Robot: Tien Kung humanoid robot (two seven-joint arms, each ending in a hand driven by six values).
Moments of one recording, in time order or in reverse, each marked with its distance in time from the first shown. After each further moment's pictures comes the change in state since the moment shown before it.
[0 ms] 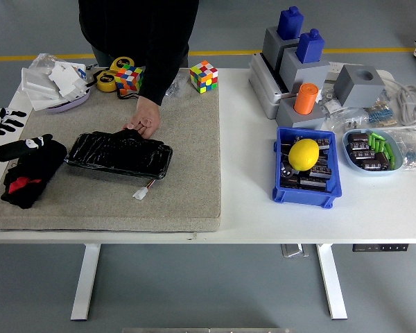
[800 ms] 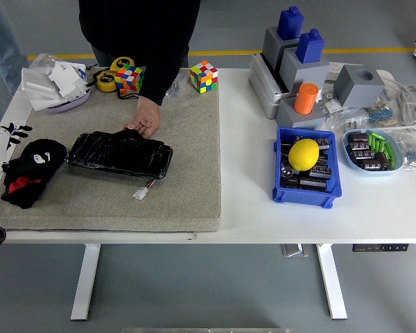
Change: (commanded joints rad) left arm -0.029 -0.053 0.079 0.190 0.002 0.093 -0.090; right arm -0.003 0.000 0.014 0.011 -0.020 -0.003 0.004
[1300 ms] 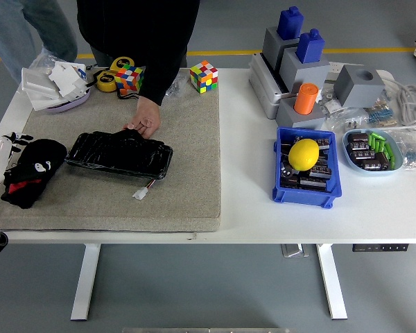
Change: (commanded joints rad) left arm -0.010 -0.010 0.031 0.057 -0.008 0.008 -0.010; right arm -0.003 -0.002 0.003 0.004 -0.008 -0.001 0.002
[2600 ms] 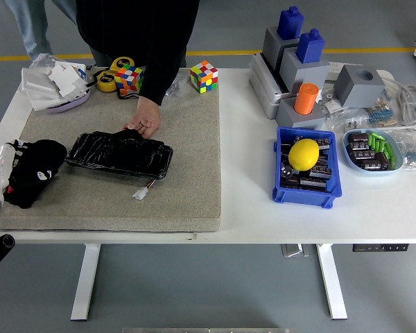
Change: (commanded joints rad) left arm -0.021 -0.037 0.031 0.065 0.007 0.008 0.032; right arm 0.000 -0.006 0.029 0.013 -0.023 -0.006 0.001
